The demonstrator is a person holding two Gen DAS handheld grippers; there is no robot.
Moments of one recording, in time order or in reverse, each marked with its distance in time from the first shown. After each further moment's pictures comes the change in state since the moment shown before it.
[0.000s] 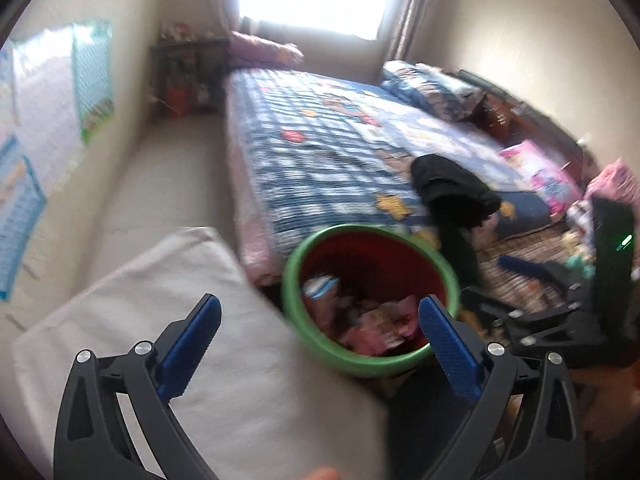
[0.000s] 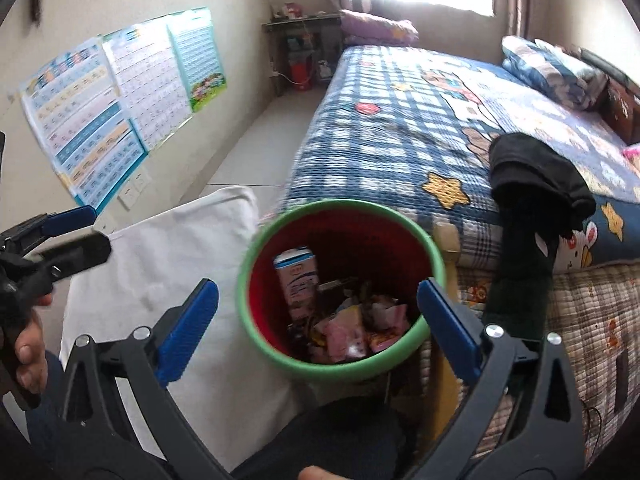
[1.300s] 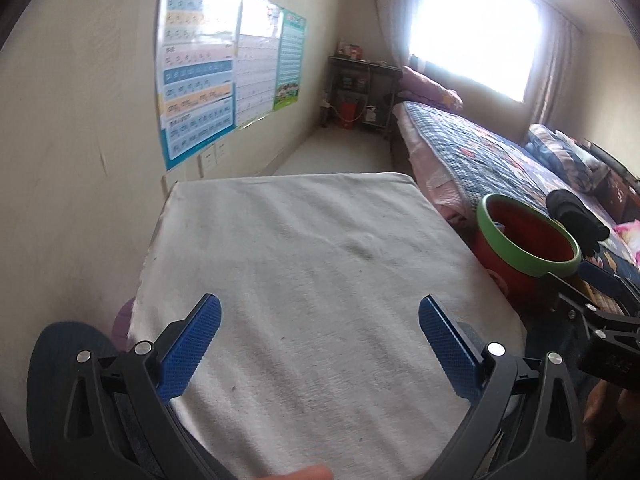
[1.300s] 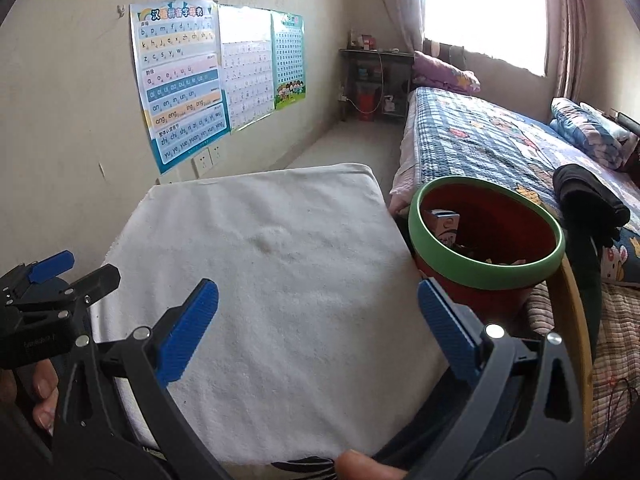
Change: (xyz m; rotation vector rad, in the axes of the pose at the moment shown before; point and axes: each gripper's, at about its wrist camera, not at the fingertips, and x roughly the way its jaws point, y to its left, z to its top) left arm -0.114 0.104 -0.236 -0.353 -0.167 0.436; right arm -0.023 0.182 -0.146 -0.189 -0.150 0.089
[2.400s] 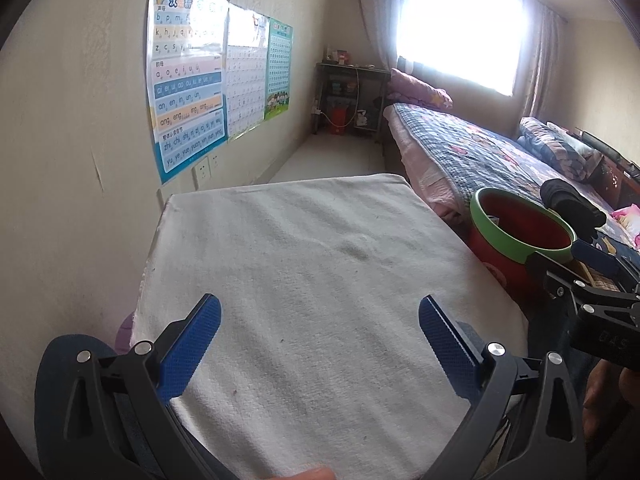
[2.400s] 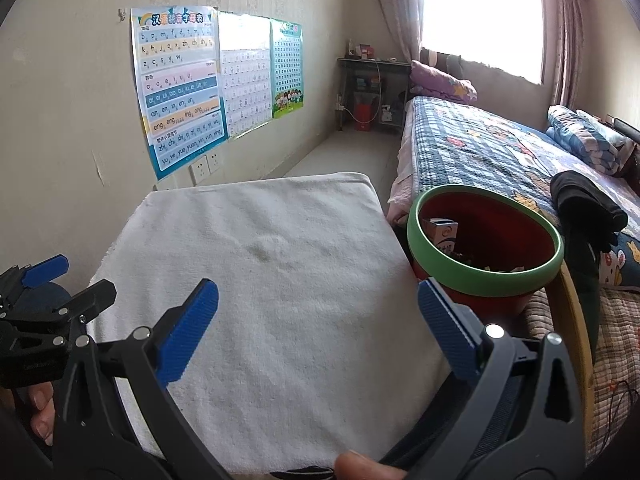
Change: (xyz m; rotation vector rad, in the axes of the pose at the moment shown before) left arm -0.006 -0.007 -0.004 0.067 -0.030 -0.014; right arm 0.002 0.005 0.000 -0.004 -0.035 -0.018
